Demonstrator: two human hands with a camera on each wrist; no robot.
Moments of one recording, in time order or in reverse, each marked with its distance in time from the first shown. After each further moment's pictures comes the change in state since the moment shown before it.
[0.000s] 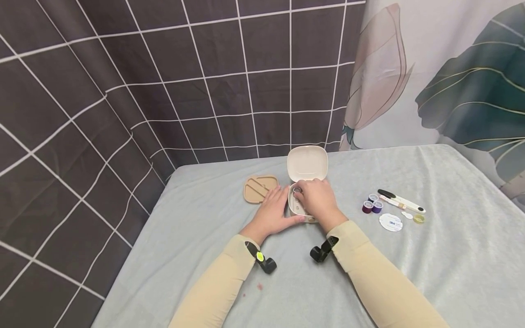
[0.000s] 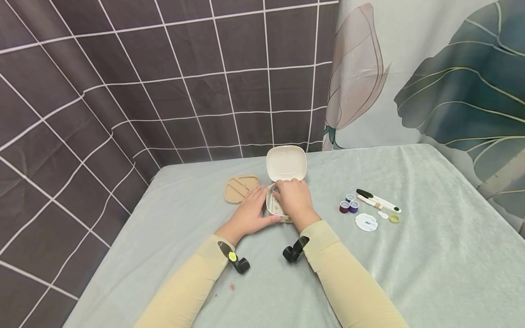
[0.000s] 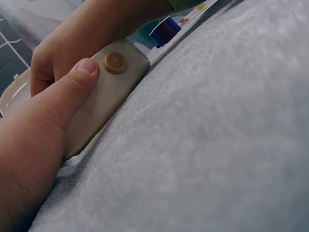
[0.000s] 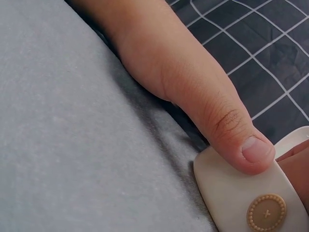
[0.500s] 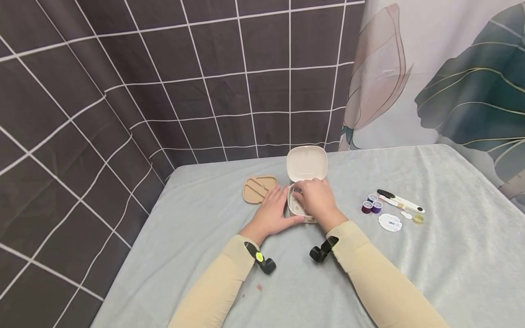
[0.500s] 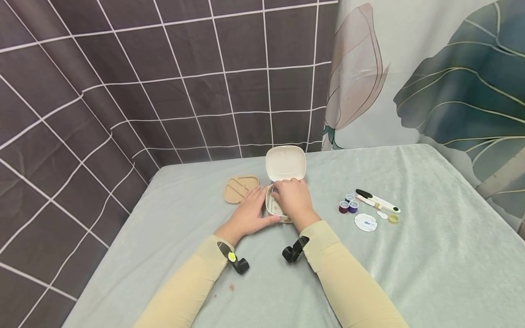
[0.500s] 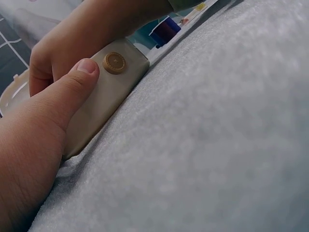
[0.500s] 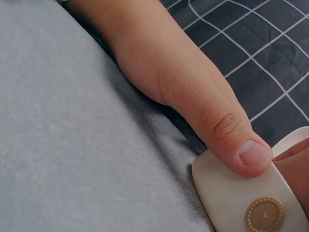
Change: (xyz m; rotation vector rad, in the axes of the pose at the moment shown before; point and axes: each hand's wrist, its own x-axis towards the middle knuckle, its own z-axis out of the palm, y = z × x) left_hand 0.001 -0.002 0.004 0.019 0.018 0.006; right_hand 0.000 0.001 -0.001 0.007 0.006 -0.028
